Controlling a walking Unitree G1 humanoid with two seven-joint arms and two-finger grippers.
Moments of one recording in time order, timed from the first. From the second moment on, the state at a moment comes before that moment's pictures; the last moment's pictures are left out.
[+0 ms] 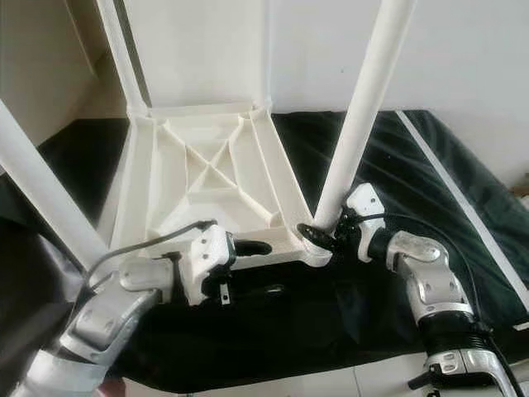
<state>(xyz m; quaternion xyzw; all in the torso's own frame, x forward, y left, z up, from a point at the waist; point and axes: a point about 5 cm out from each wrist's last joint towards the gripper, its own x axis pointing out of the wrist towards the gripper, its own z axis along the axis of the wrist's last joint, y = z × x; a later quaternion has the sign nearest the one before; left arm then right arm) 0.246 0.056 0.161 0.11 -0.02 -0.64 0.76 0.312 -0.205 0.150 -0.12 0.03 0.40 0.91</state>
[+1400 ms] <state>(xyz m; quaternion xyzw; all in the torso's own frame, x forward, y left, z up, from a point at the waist) 0.248 0.038 0.160 0.07 -0.04 -0.64 0.76 0.265 -0.145 0.128 0.01 0.01 0.04 1.00</state>
